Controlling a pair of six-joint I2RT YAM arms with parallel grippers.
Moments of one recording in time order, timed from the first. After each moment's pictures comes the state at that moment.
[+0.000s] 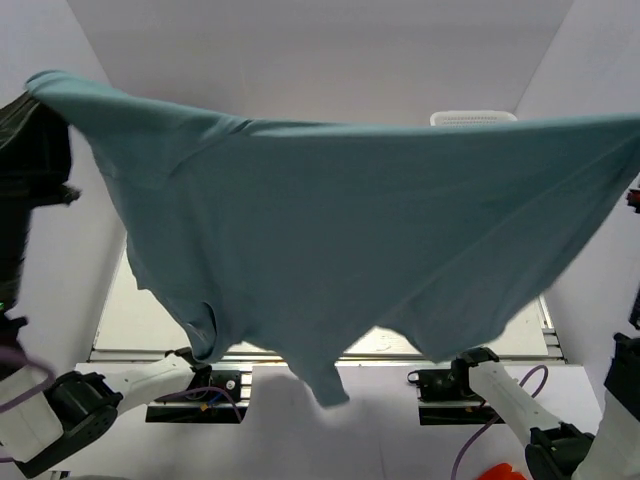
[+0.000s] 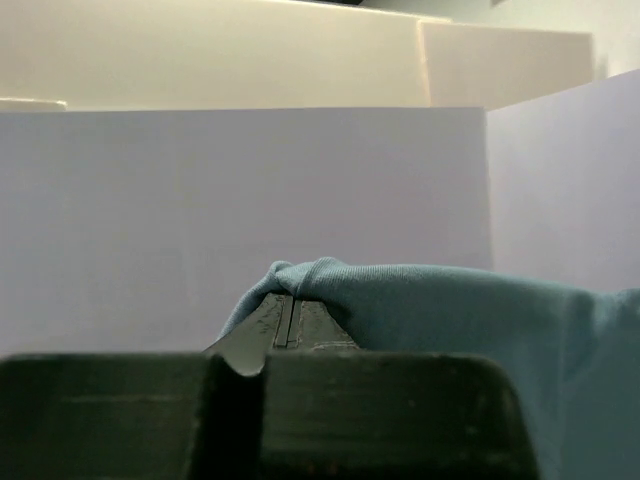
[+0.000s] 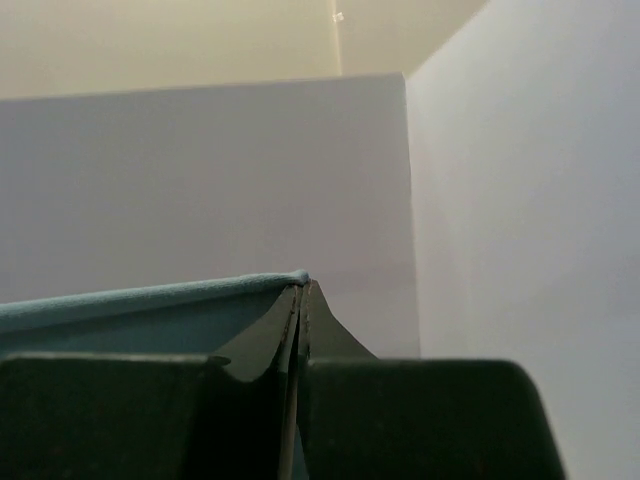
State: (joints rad) left arm -0.66 1.03 2.26 -0.46 -0.11 0.24; right arm 0.23 0.80 1.88 -0.29 0.25 -0.12
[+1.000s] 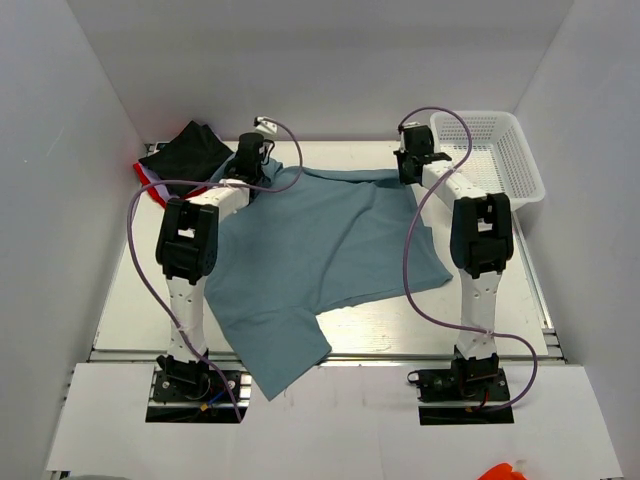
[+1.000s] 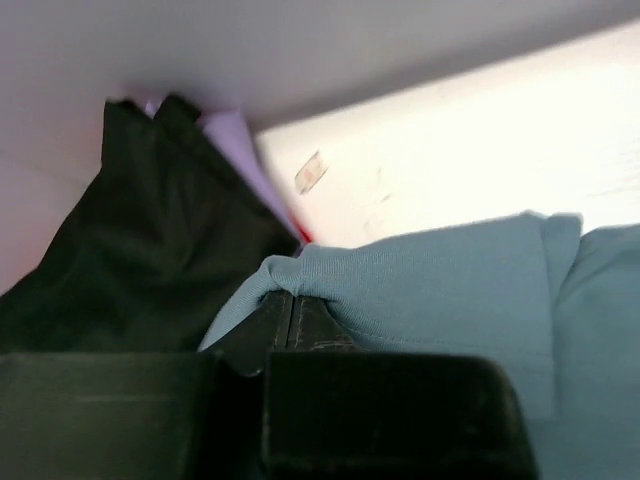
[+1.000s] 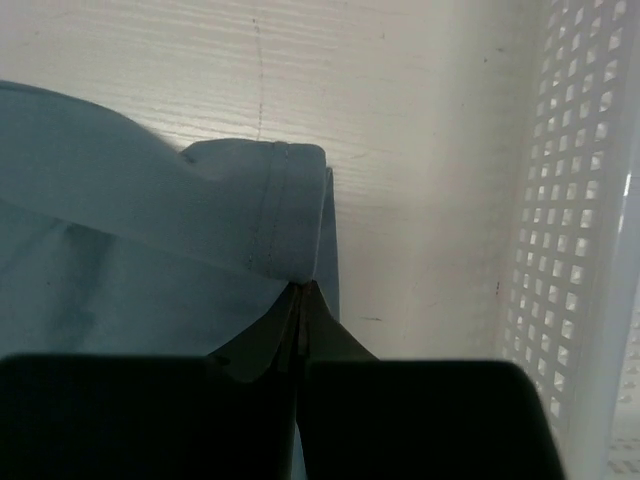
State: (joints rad) left arm -0.26 2.18 1.57 0.27 -0.45 0.39; right arm 0.22 2.20 1.77 -0.36 0.18 -0.06
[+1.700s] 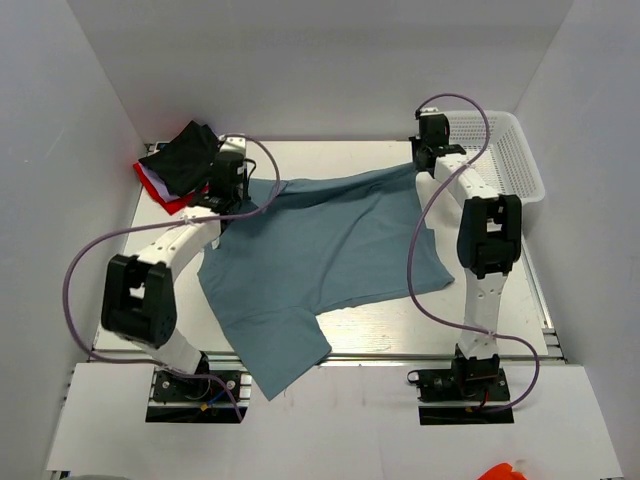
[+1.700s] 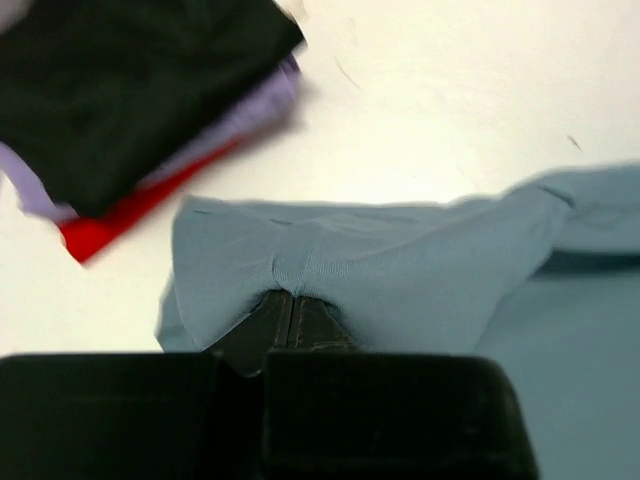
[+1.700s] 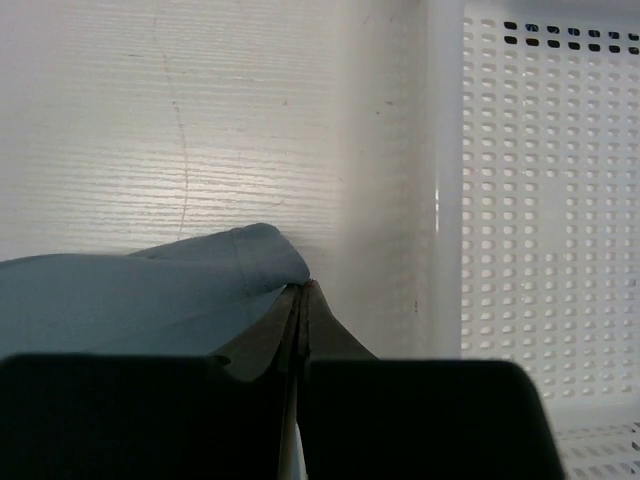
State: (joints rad) left arm -0.28 1.64 1.20 -0.04 -0.40 -0.03; right arm 0.17 2.19 1.84 -0.35 0.21 -0.05
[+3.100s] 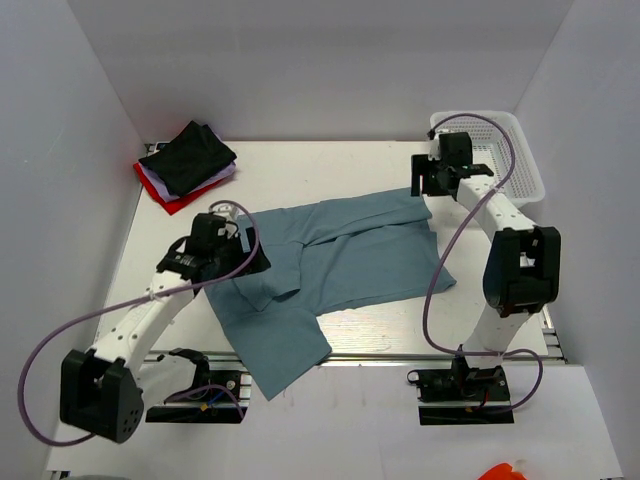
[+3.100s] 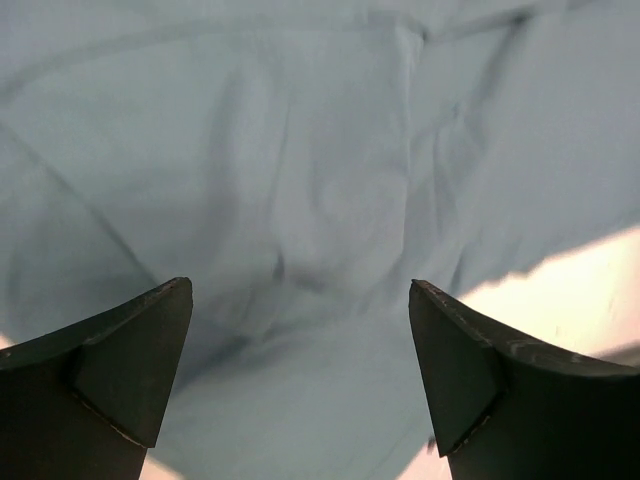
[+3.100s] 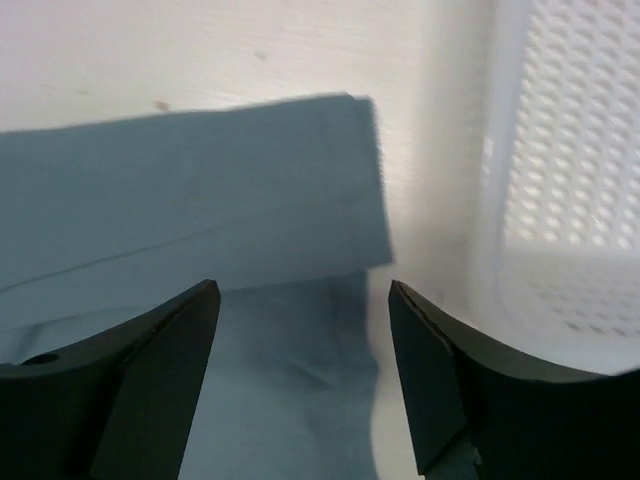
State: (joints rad) left arm -0.30 1.05 0.73 -0.53 0.15 -0.45; right arm 0.14 1.79 1.43 -0.44 0.00 0.03
